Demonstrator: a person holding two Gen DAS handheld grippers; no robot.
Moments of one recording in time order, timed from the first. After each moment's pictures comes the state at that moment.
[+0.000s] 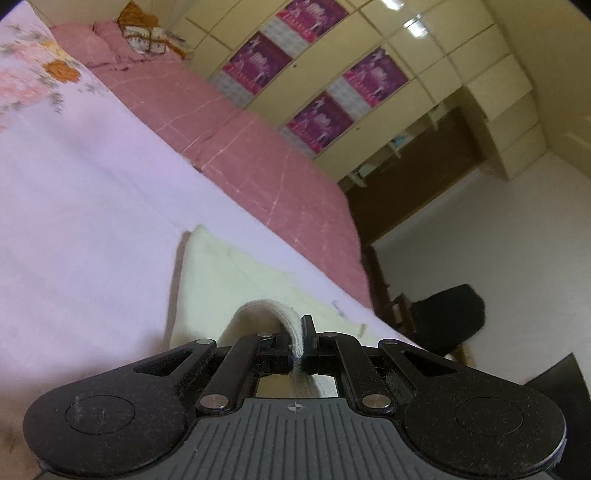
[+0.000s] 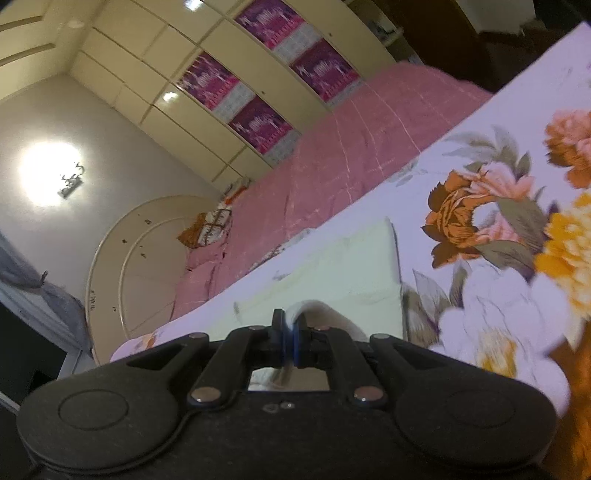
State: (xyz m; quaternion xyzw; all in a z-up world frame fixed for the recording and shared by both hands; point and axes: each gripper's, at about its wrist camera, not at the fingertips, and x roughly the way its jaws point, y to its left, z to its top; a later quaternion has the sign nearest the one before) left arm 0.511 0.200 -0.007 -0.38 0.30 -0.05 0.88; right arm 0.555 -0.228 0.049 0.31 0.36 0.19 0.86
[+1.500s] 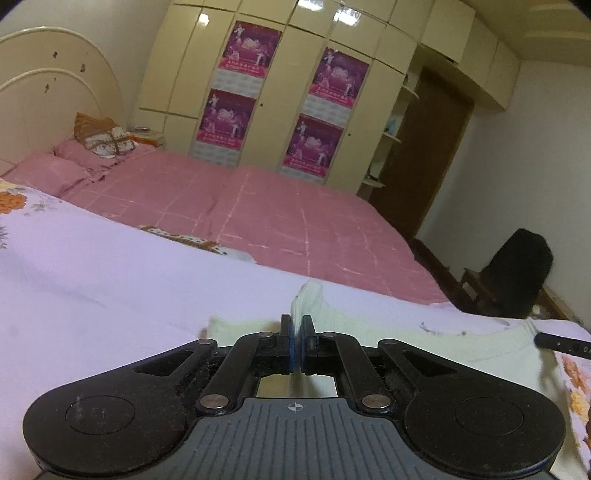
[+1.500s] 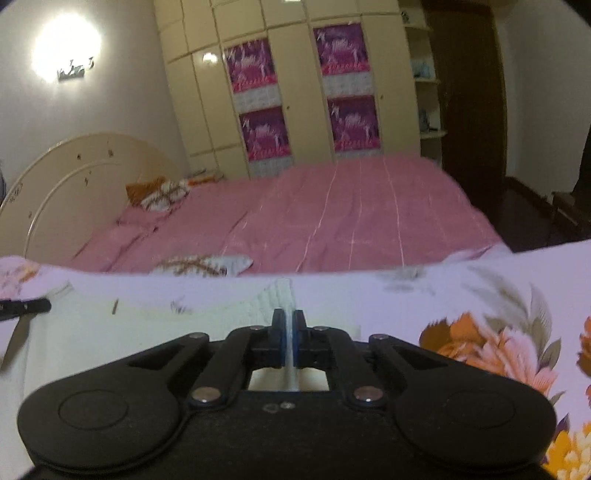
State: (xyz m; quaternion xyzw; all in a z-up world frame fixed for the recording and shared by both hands) left arm 0.571 0.183 -0.013 -0.16 0.25 -0.01 0.96; right arm 0.606 -0.168 0.035 0.03 0.28 0.16 0.95
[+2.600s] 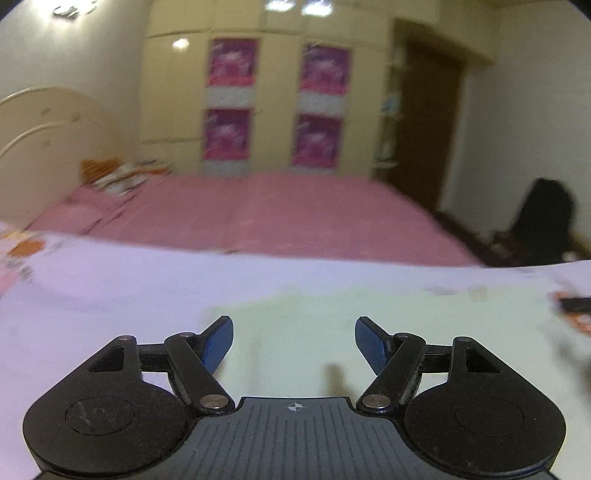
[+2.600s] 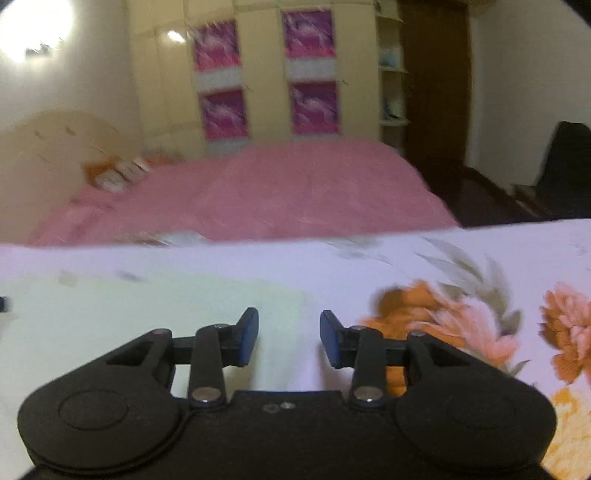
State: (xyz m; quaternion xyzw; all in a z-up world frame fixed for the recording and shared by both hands) left arm 0.533 0.119 0.002 -0.05 0.25 0.01 0.97; right arm 0.598 -0.167 0.020 0.00 0.30 0.11 0.95
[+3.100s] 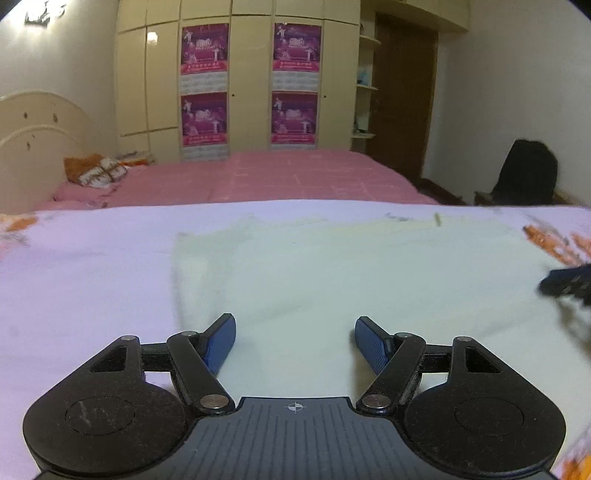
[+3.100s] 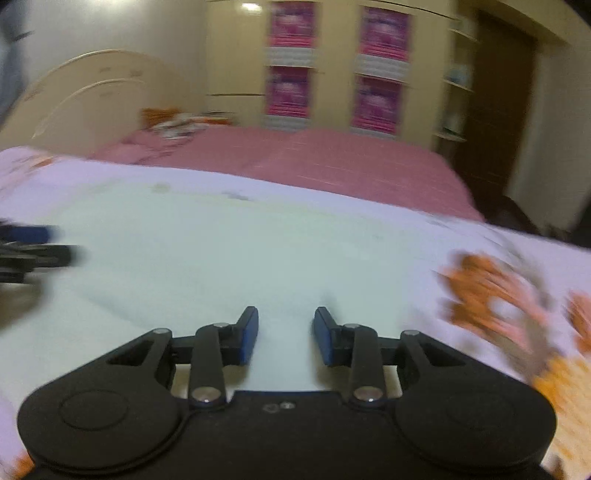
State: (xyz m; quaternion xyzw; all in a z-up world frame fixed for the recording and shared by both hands) left arm 0.481 0.105 -0.032 0.00 0.29 0.00 0.96; right arm 0.539 -0.126 -0.001 -0.10 0.32 0.15 0.93
